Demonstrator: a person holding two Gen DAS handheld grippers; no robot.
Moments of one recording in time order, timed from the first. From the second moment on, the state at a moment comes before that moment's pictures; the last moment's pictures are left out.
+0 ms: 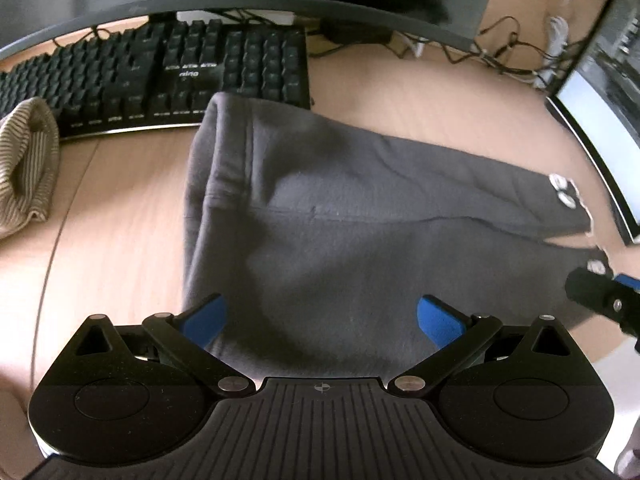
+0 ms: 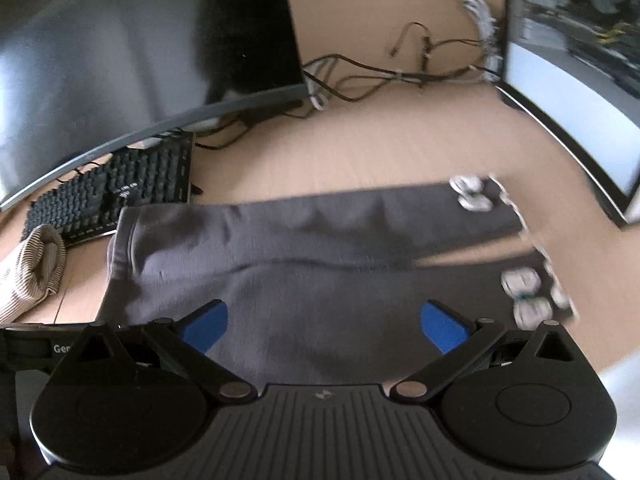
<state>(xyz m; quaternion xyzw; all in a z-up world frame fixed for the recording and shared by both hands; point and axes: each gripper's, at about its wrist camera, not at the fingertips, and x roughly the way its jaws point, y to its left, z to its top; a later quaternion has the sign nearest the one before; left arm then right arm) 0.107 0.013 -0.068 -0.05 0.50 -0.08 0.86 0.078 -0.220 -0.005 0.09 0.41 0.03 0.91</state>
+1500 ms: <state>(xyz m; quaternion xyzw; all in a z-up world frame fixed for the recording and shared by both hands) 0.137 0.034 -0.082 -0.19 0.53 -0.02 0.83 0.203 -0.269 -0.078 -0.06 0.45 0.12 0.88</state>
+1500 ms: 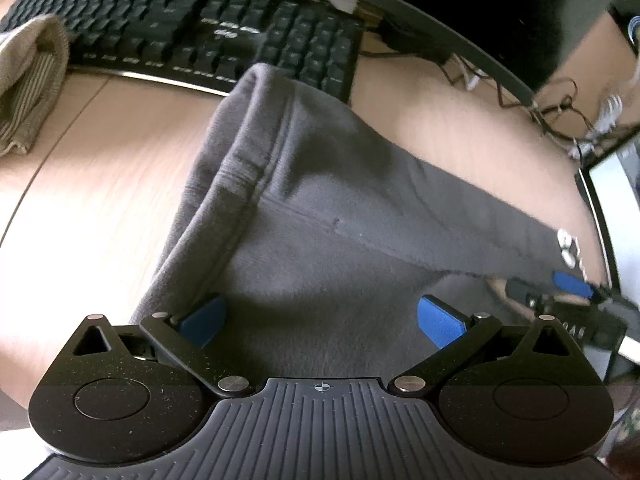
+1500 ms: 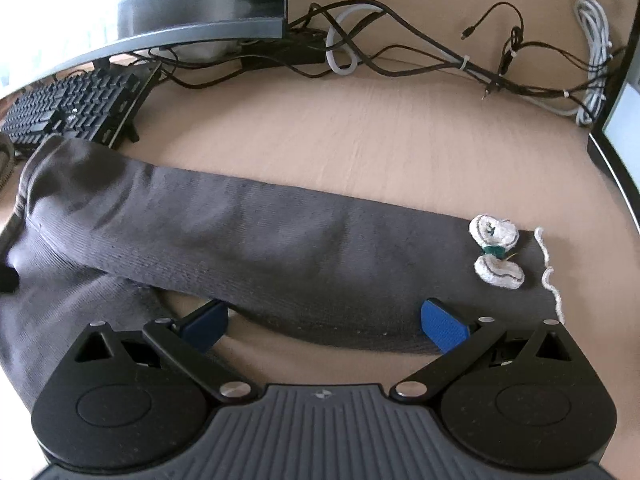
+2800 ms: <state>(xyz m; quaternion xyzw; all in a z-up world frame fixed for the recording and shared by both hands) 0.050 0.120 -0.036 -0.23 0.47 0.16 0.84 0.267 -0.125 -0.053 -0.12 0.39 0.42 0.81</state>
